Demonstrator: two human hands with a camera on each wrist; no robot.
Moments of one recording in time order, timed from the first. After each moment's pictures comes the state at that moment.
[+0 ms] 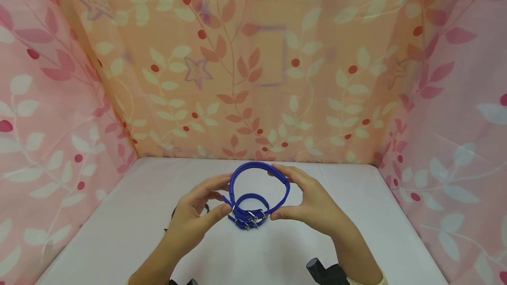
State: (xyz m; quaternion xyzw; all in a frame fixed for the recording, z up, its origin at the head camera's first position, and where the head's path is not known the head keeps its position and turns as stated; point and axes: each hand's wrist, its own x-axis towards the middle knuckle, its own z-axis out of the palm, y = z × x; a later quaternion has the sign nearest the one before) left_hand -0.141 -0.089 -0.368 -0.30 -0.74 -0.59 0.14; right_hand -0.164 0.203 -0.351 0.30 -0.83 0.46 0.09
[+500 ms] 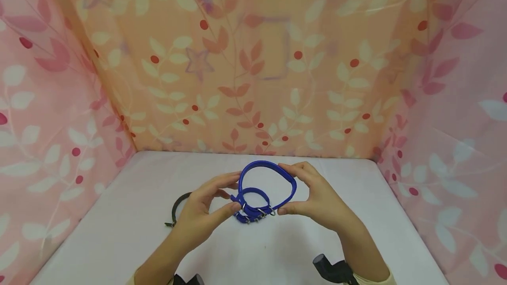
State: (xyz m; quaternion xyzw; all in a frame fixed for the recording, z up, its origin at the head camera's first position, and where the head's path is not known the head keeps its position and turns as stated) left_hand -0.142 -0.085 -0.373 -0.28 -0.77 -0.56 0.12; right_hand -0.163 0.207 -0.353 0.25 -0.87 0.41 0.08
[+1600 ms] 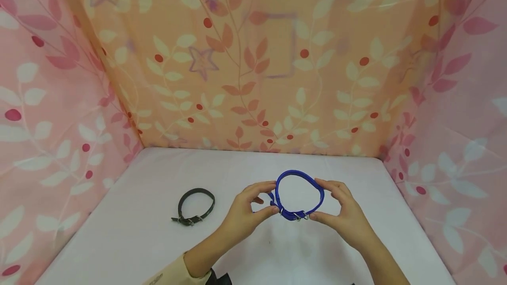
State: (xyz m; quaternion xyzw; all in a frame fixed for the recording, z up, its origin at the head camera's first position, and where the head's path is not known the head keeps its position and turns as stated) left_hand -0.167 -0.020 -0.427 -0.22 -0.81 -0.54 0.04; right_hand -0.150 0.259 -0.419 0.13 -0.91 0.39 0.10
